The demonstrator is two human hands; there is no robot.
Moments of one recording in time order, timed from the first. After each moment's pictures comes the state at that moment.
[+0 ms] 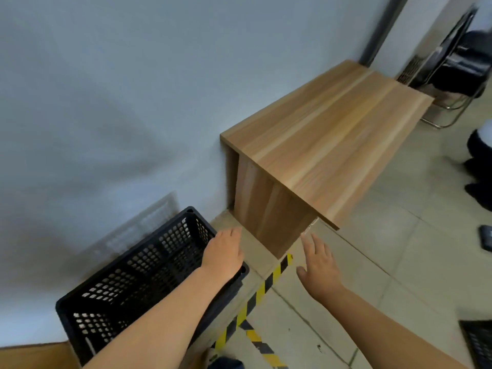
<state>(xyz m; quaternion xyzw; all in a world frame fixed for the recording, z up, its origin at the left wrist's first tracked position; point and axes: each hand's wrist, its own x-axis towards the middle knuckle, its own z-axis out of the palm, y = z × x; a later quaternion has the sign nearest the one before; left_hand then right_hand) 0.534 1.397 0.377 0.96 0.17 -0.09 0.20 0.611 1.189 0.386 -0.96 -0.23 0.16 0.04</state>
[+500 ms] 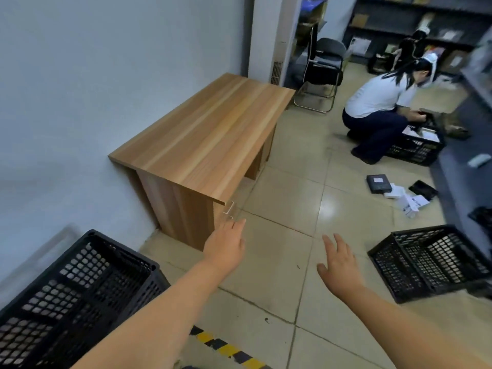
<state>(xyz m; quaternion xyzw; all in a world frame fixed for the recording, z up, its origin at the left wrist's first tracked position) 0.551 1.092 0.436 0.98 -0.01 0.00 0.22 0.548 0.831 0.439 -0.99 -0.01 0.11 0.06</state>
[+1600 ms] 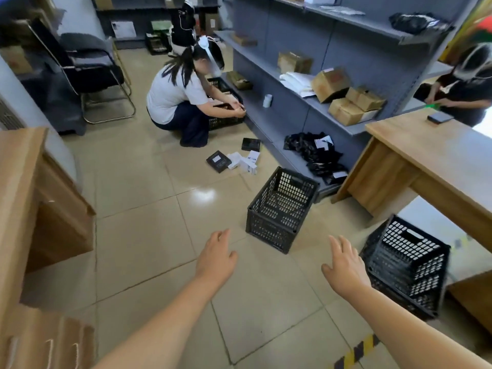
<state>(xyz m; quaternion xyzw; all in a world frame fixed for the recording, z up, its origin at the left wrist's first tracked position) 0.779 0.641 0.407 0.91 -0.31 -0.17 0.23 0.579 0.448 0.437 -0.89 0.43 0.07 0.15</state>
